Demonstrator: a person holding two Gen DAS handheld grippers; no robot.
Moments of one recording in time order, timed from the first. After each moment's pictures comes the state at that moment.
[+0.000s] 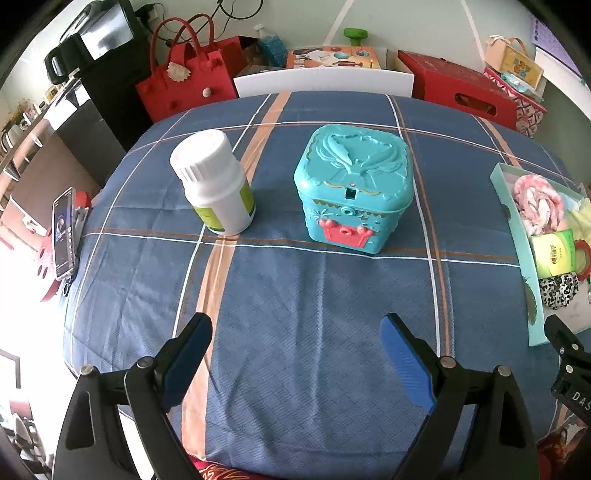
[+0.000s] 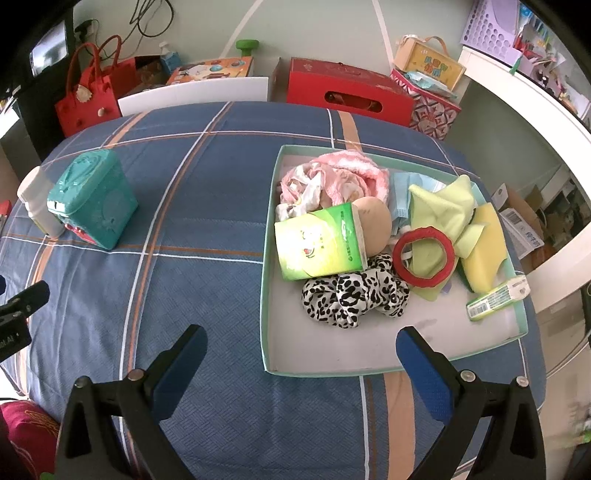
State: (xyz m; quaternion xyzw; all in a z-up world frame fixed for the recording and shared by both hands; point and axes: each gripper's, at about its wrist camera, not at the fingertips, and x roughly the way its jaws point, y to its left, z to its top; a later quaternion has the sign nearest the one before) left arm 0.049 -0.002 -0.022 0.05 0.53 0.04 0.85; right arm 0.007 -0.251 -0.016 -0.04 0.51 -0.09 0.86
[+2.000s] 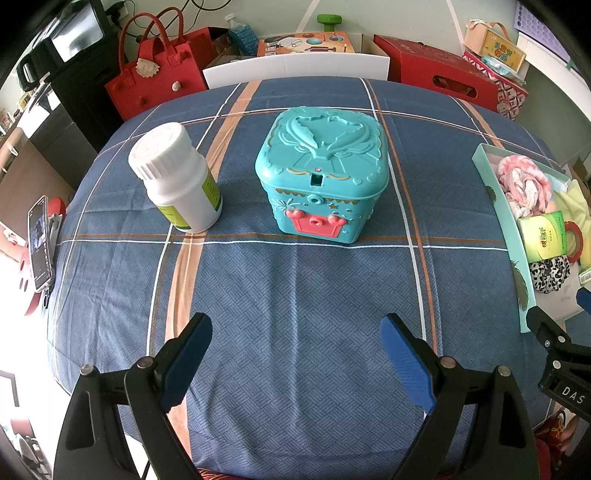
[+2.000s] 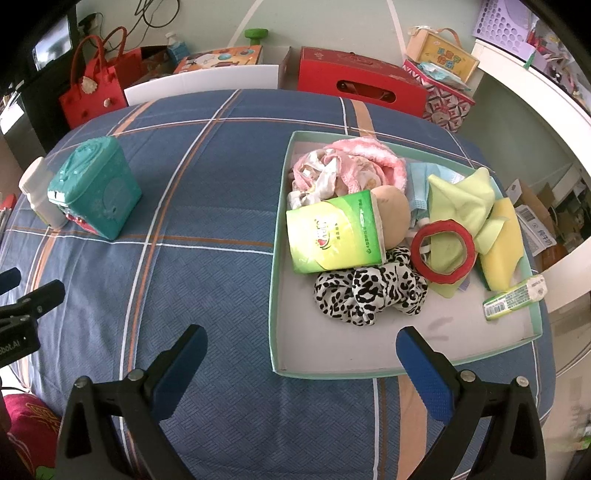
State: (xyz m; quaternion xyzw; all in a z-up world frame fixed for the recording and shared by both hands) left arm 0.059 -0.017 -0.035 0.05 0.55 0.00 0.83; right arm 0.012 -0.249 -0.030 -0.03 0.52 -0.08 0.85
